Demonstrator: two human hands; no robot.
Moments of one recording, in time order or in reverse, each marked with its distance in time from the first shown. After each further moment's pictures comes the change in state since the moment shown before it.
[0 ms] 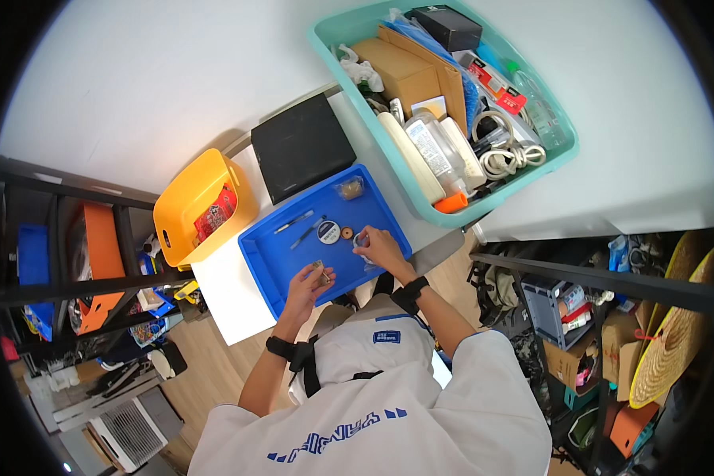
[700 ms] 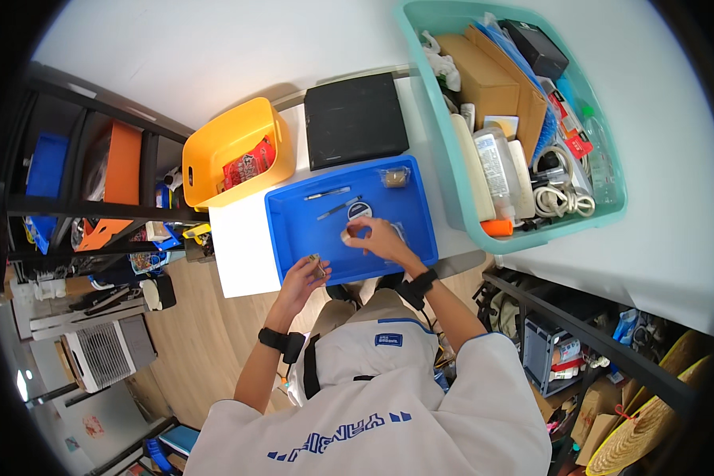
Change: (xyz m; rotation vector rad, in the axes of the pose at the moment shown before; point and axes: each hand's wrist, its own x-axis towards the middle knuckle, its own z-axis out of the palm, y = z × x) left_hand -0.036 -0.017 -0.053 -0.186 0.186 0.030; right_hand 0.031 -0.050 0.027 0.383 -0.466 -0.114
